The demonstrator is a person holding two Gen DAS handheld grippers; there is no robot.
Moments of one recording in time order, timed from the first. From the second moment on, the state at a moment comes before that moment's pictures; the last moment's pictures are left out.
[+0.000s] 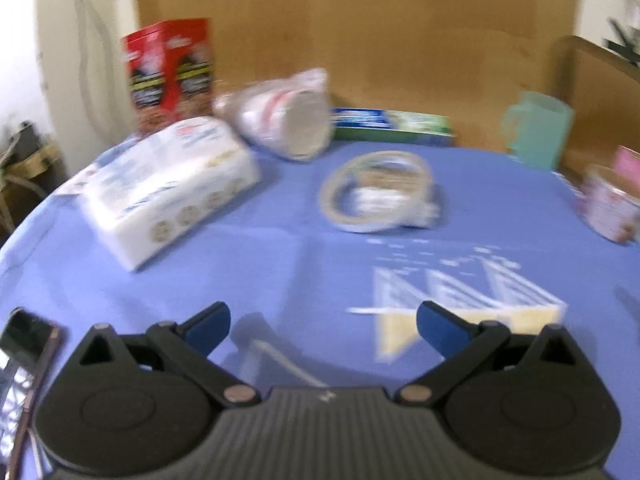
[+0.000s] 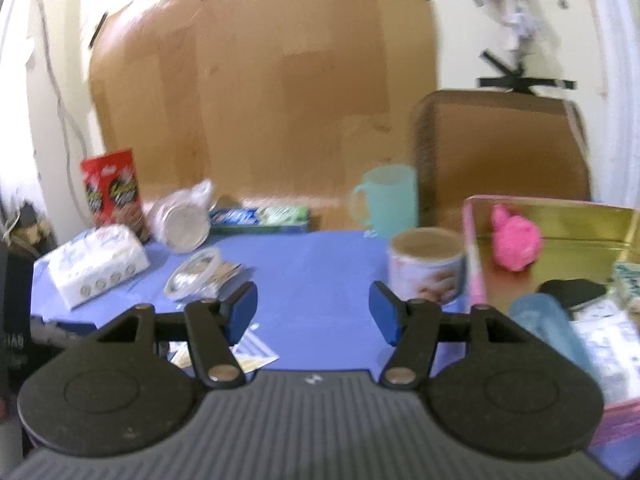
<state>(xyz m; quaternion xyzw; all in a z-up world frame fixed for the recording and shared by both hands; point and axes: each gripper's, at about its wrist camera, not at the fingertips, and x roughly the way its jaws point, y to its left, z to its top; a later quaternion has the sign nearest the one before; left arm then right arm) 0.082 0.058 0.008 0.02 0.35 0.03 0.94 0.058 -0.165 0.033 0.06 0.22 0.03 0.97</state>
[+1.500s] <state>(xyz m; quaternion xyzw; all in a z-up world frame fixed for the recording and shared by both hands) 0.075 0.093 0.009 -0.09 0.33 -0.05 0.94 0.058 -0.174 0.002 0.09 0.31 0.08 0.94</state>
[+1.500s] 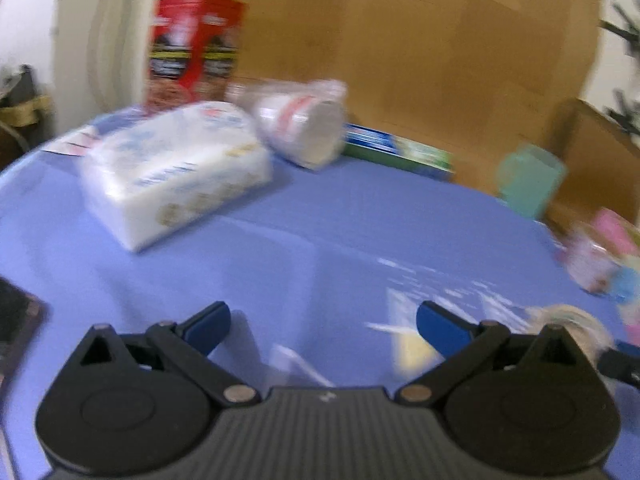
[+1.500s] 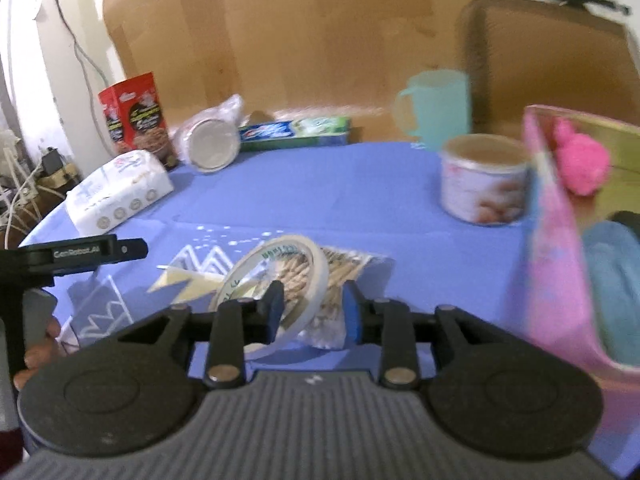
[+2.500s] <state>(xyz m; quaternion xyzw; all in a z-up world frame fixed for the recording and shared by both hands) 0.048 -0.166 0.115 0.02 0.28 -0.36 0.89 -0.021 -0.310 0.044 0.23 0.13 0.01 0.96</state>
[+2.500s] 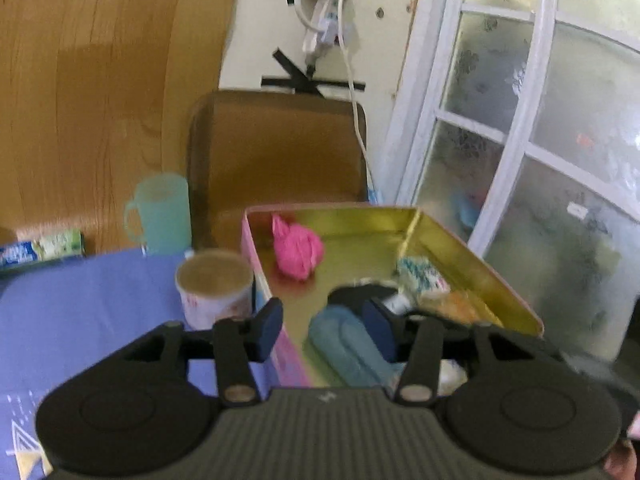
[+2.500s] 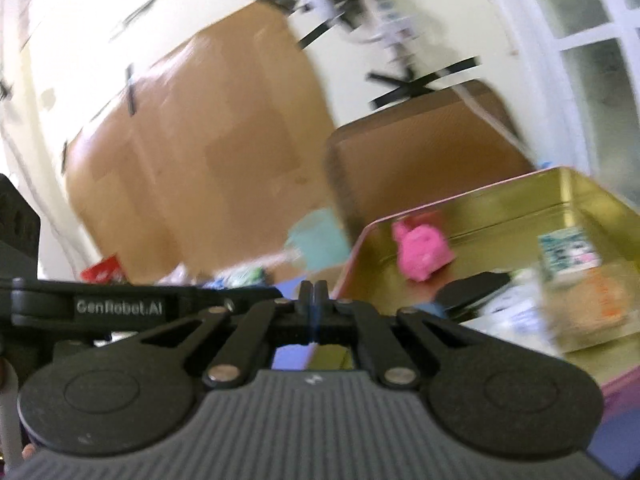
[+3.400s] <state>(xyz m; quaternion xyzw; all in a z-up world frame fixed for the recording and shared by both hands) 0.048 -0.021 0.014 -0.10 0.44 -0.30 0.84 0.014 -0.158 -0.025 -0.07 0.24 0.17 0.95</state>
